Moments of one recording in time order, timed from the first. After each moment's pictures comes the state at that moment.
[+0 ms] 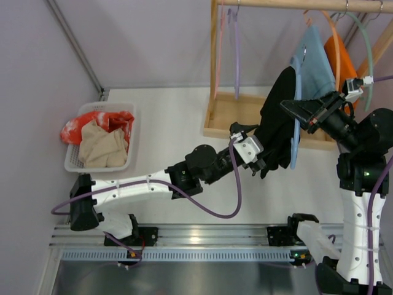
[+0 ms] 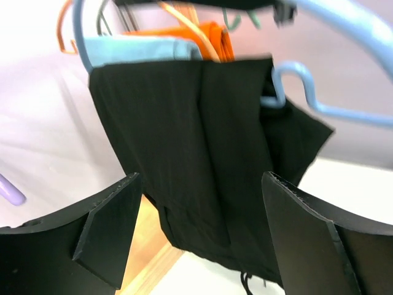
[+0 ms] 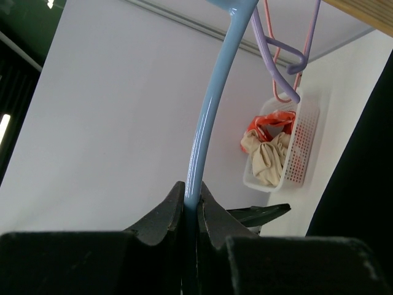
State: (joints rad) left arm -1.29 1.44 1.22 0.43 -0.24 0.33; right arm -0.10 0.83 1.33 -0.35 -0.79 1.29
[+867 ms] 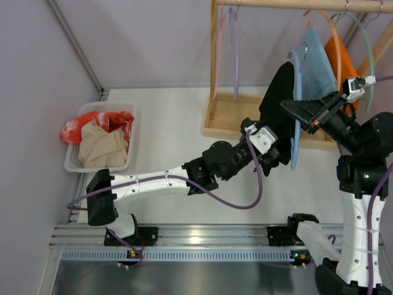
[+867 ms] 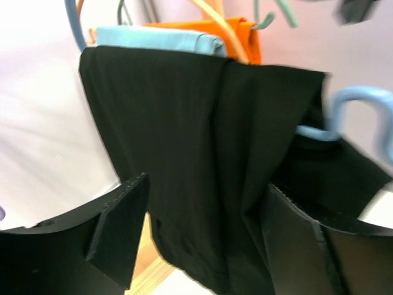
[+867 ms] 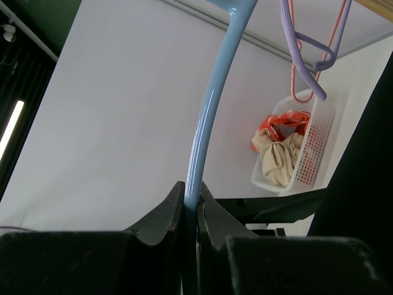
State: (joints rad) left arm -1.29 1.59 1.36 0.47 -0.35 0.29; right arm -0.10 0.82 1.32 -0.27 -0.82 1.33
